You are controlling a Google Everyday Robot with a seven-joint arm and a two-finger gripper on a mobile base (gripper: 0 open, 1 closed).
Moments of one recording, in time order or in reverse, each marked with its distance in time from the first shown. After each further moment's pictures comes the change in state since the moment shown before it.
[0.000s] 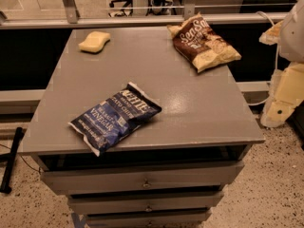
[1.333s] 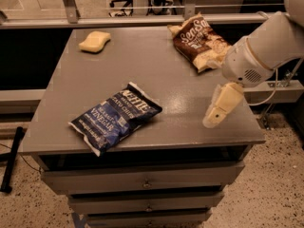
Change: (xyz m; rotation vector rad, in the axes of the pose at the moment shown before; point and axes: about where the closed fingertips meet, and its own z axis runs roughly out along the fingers) arm -0.066 -0.017 0.111 -0.147 -0.344 0.001
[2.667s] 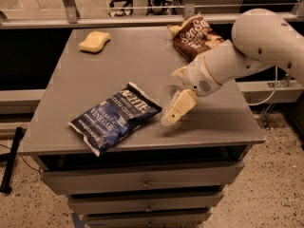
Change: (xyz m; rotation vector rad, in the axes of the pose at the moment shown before) arm -0.053 -0.016 0.103 -0.105 -0.214 0.074
